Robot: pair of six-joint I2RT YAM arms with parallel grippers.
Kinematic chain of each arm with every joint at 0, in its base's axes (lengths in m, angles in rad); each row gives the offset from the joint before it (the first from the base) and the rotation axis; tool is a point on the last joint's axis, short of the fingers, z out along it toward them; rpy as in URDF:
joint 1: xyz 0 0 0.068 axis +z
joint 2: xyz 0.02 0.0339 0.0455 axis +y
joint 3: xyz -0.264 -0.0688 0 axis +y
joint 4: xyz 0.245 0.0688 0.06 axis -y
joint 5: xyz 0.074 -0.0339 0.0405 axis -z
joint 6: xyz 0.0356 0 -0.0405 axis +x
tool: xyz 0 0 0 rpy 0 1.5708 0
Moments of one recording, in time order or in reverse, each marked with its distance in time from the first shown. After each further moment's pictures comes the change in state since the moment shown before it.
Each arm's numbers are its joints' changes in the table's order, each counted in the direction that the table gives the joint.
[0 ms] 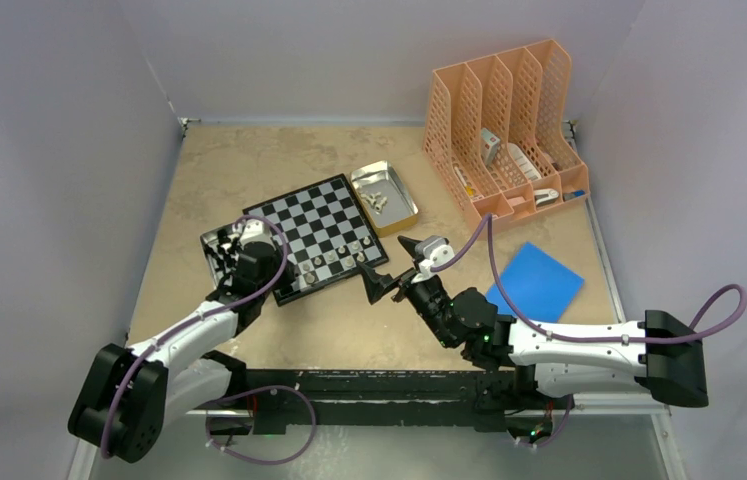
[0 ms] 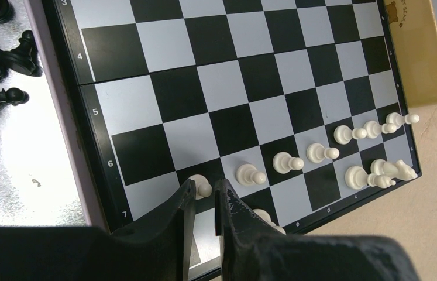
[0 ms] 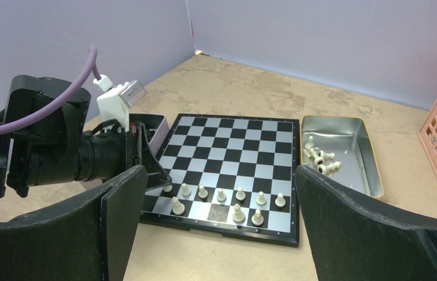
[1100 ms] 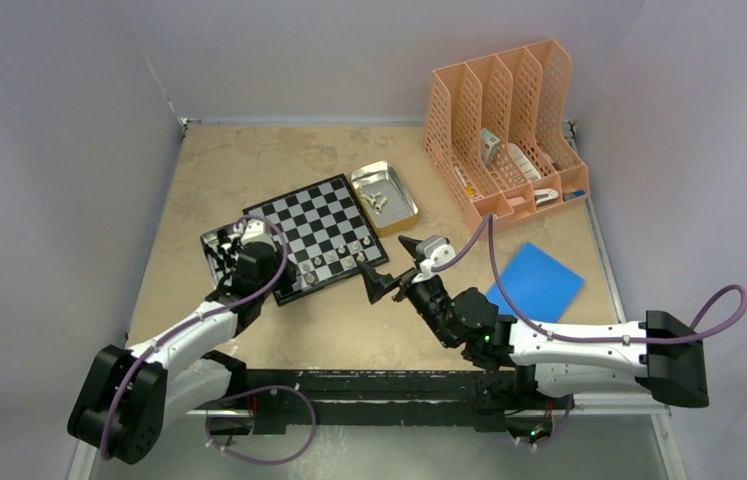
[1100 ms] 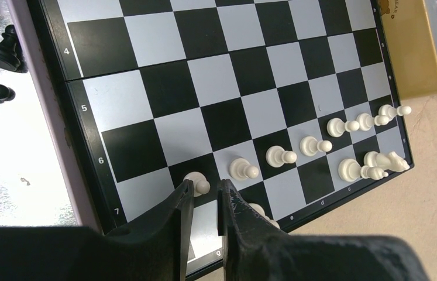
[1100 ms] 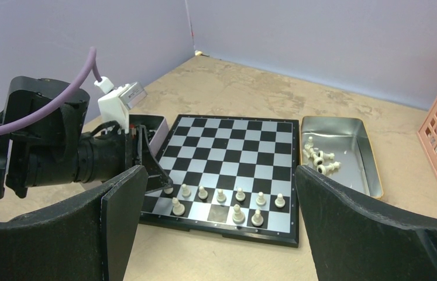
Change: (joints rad) left arm 0.000 0.000 0.000 -0.003 0.032 0.000; right arm 0.000 -0.004 0.000 -0.001 0.002 0.000
